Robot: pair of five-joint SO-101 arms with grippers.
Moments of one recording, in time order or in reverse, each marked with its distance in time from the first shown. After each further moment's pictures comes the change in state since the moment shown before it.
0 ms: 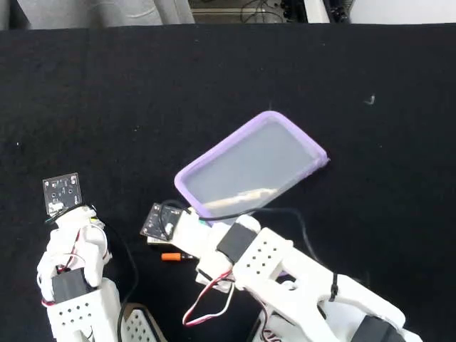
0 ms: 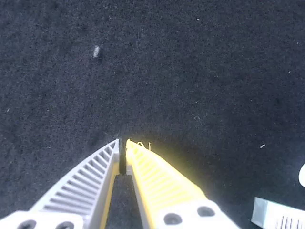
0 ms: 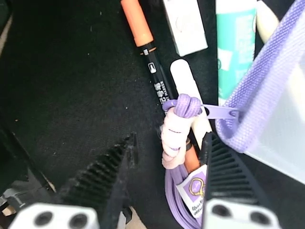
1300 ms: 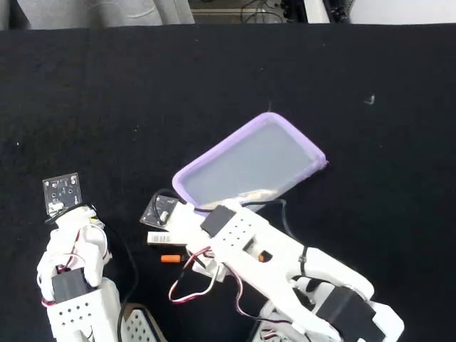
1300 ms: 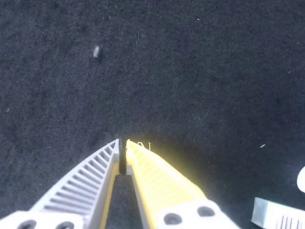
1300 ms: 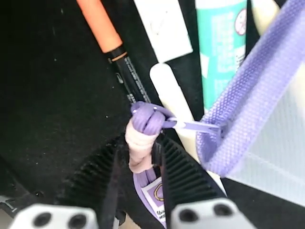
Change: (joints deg) left arm 0.0 0.0 0.0 0.0 0.0; right arm 3.7 17.3 -6.3 -3.3 1.1
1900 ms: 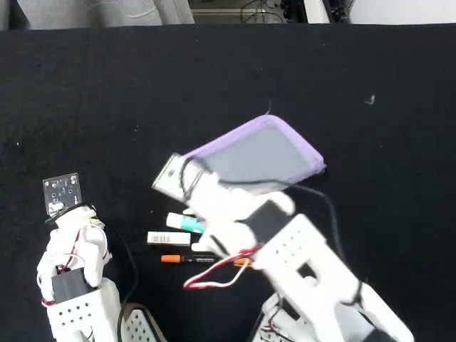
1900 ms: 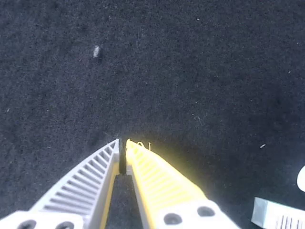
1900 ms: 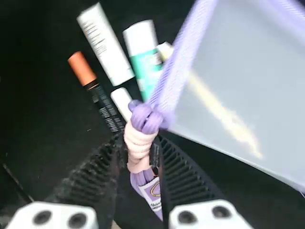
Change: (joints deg) left arm 0.0 0.0 0.0 0.0 0.0; right arm 9.1 -23.2 -10.5 12.5 0.2
